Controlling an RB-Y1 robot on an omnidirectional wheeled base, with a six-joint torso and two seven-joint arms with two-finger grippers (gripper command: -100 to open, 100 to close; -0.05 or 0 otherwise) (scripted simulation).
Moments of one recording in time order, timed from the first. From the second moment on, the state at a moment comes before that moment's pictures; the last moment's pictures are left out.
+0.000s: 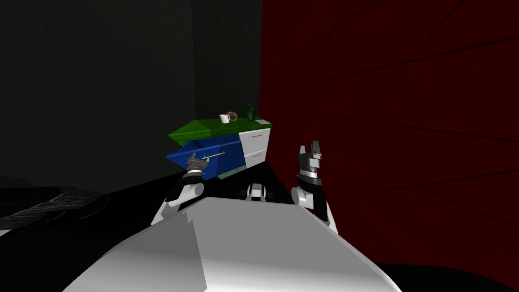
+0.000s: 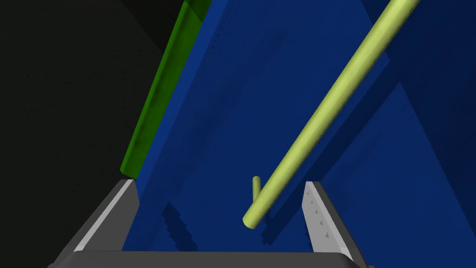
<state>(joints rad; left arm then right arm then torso) 0.46 0.11 0.40 -1.99 0.36 -0.01 0.39 0.52 -0.03 0.03 -2.37 -0.06 -0.38 0.15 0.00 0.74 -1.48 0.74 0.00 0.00</state>
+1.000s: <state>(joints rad) 0.53 0.13 0.44 -2.12 0.40 0.10 0.42 0.52 -0.03 0.03 -2.37 -0.06 -0.38 0.15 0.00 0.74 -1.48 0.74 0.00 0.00</state>
